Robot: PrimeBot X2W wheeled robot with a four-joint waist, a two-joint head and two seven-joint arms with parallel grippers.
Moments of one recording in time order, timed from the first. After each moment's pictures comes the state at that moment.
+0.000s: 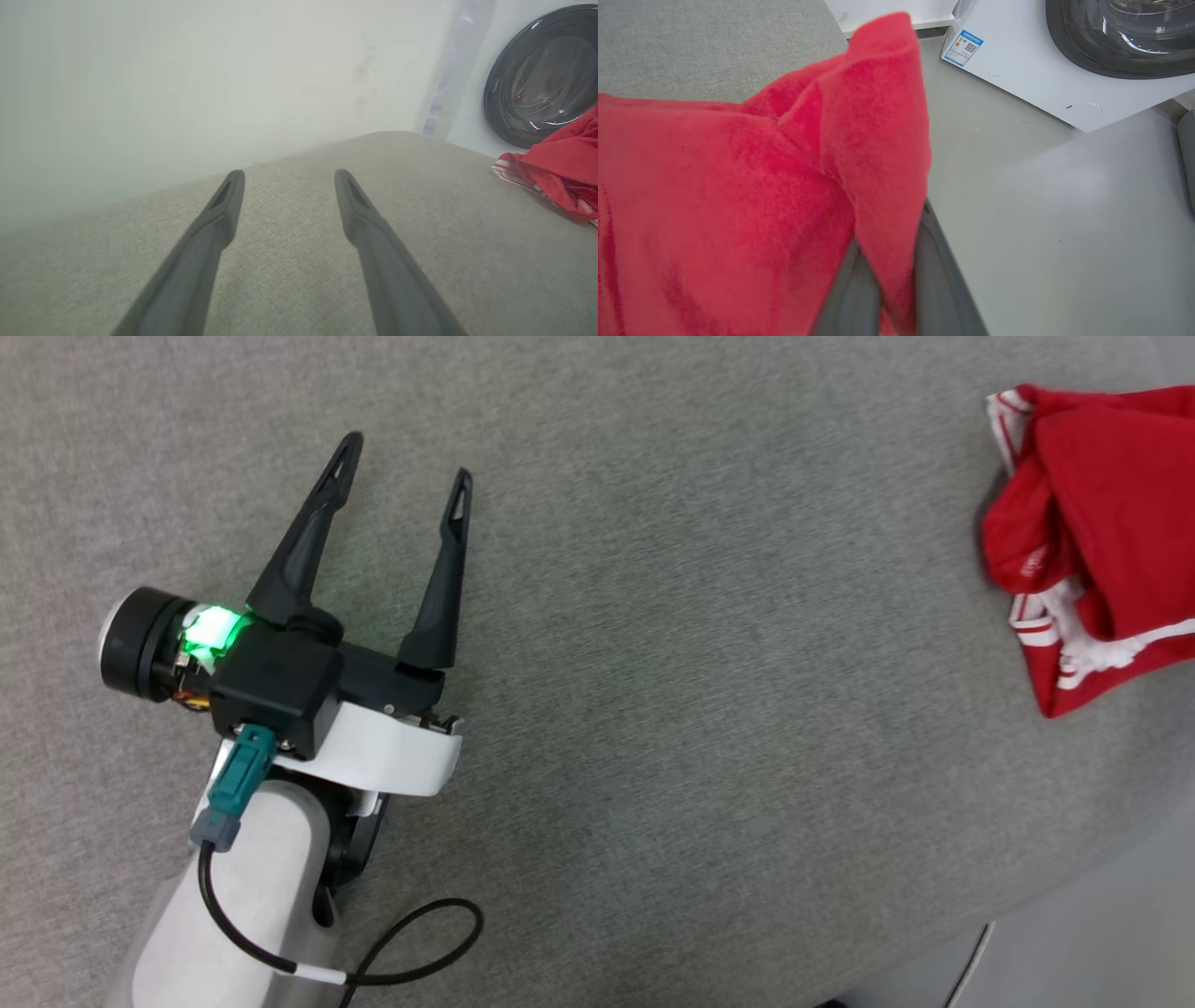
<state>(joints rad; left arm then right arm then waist) -0.44 0.30 -0.30 -0.15 -0.13 0.05 -0.15 -0.76 -0.60 0.01 0.71 0.49 0.13 0.23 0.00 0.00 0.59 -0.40</state>
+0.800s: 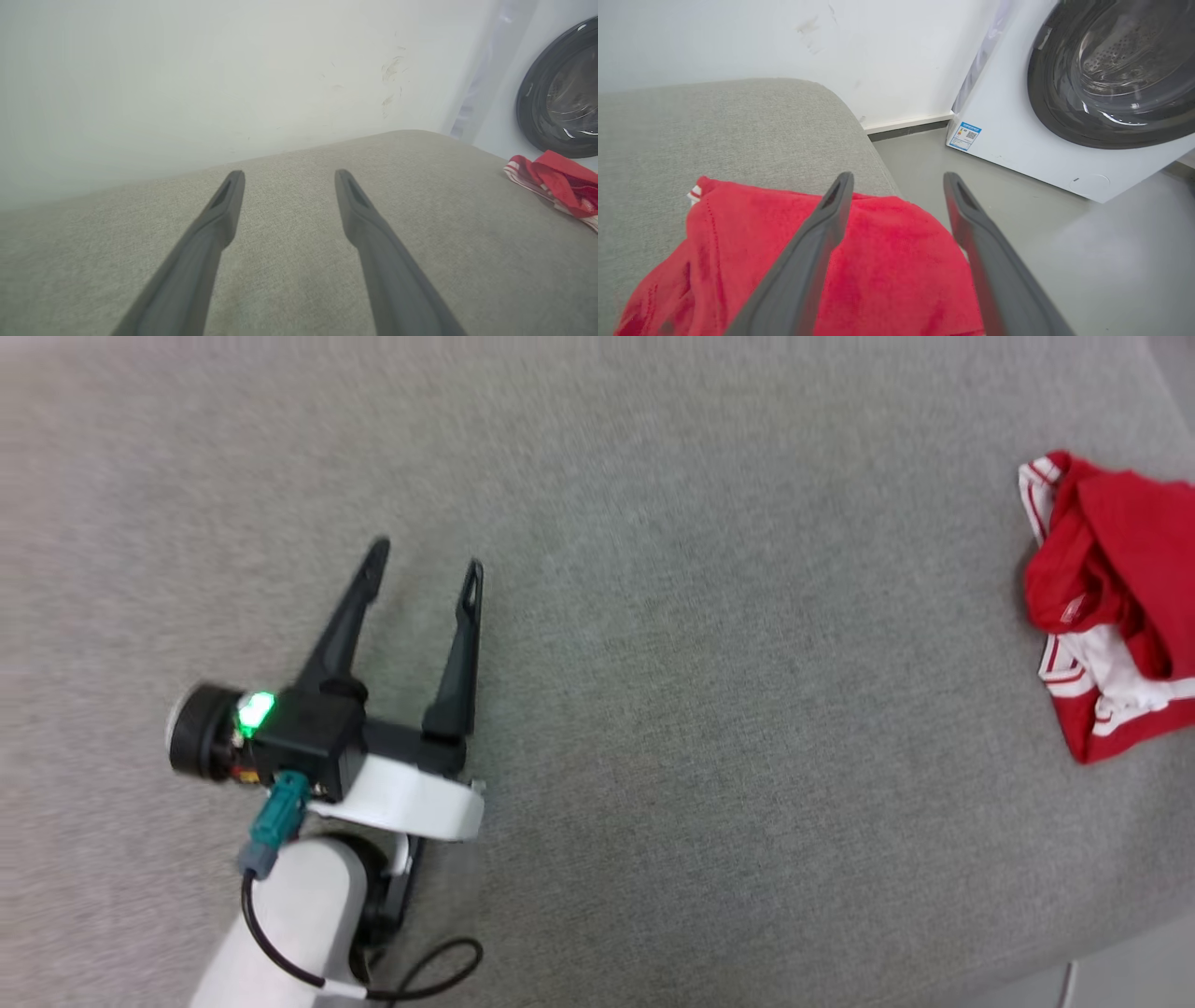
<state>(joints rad) -0.36 0.25 -0.32 -0.05 -0.19 0.08 -0.21 -0.75 -0.55 -0.09 0.88 0.35 0.13 -0.18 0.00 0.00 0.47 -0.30</state>
